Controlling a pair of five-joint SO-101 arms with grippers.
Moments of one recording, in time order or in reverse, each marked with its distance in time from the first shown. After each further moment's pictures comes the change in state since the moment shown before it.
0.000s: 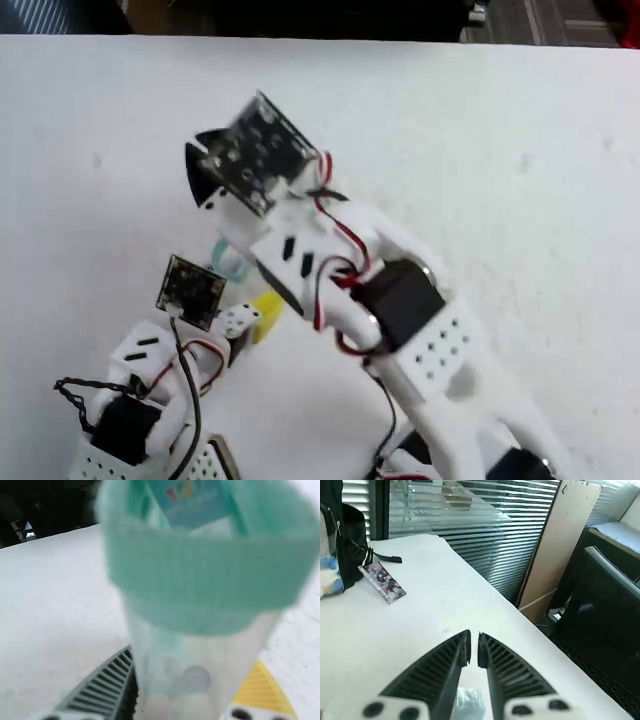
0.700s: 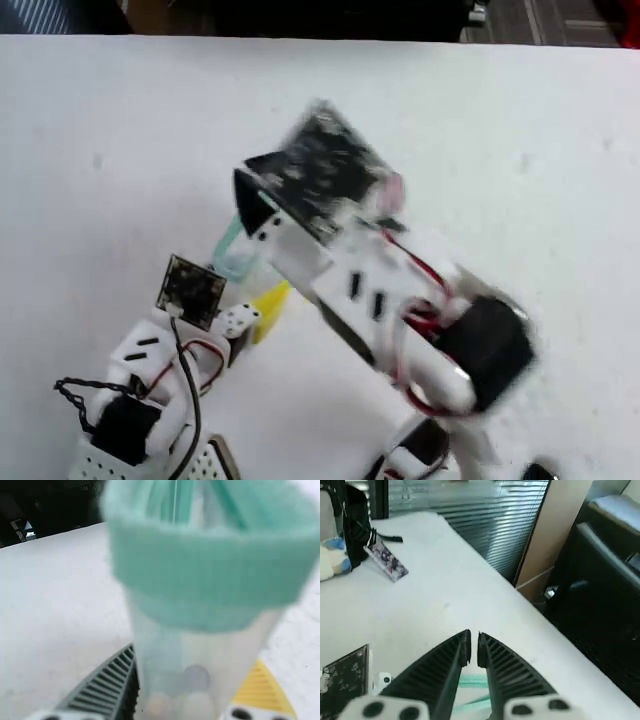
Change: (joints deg) left arm 0.0 0.0 0.0 0.0 0.0; right arm 2.3 -6.2 -16.0 24.5 -0.3
